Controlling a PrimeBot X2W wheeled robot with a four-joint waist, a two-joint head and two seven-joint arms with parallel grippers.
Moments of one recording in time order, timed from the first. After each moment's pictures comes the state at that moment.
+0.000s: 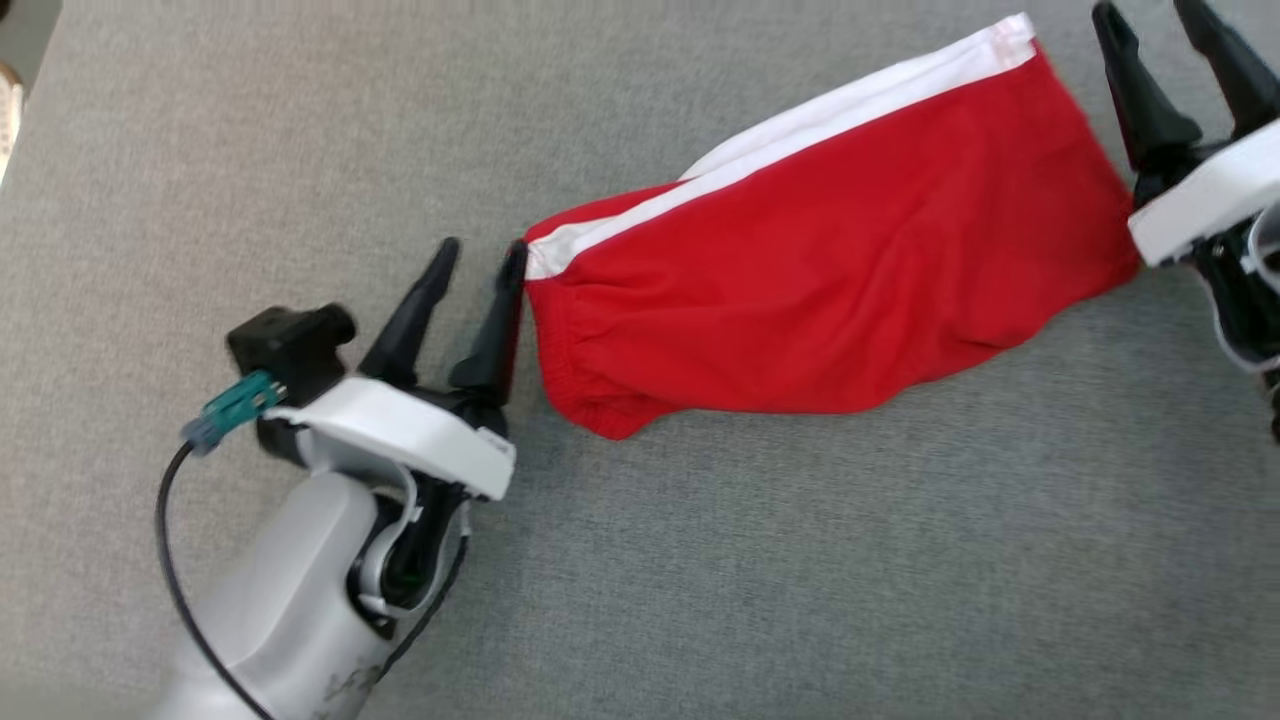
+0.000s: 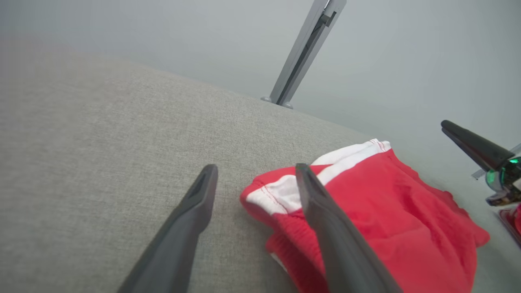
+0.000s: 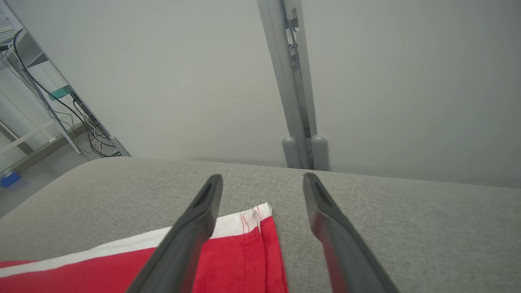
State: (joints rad) left arm -0.53 0.24 -0.57 0.29 -0.89 0.05 -0.23; right arm -1.02 -0.52 0.77 0.68 0.98 0.13 -0.26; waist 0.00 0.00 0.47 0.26
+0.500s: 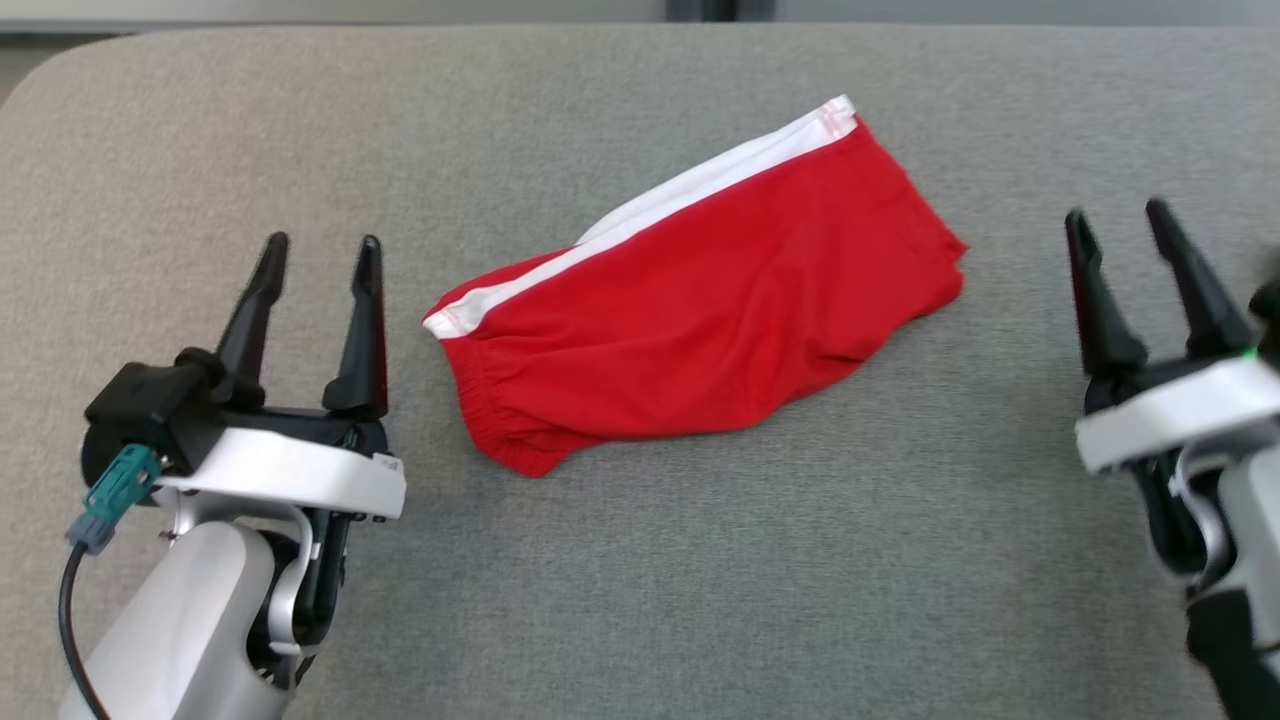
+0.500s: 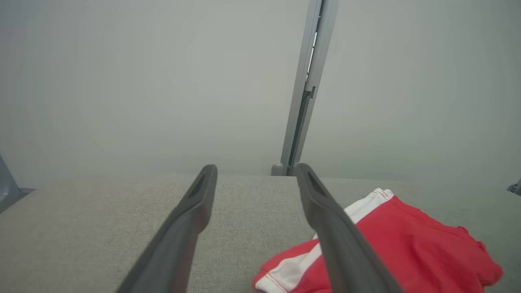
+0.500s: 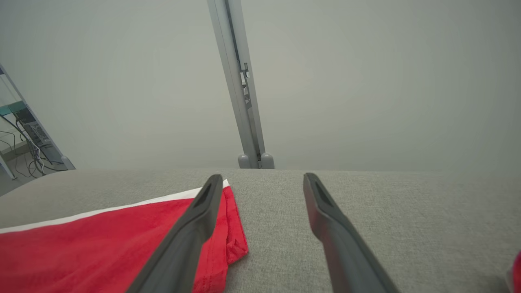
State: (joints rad) left arm -0.39 0.37 -0.45 0.08 -0.68 0.23 -0.26; right arm -0.54 -0.33 0.24 0.43 0.51 0.13 -0.26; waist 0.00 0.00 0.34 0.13
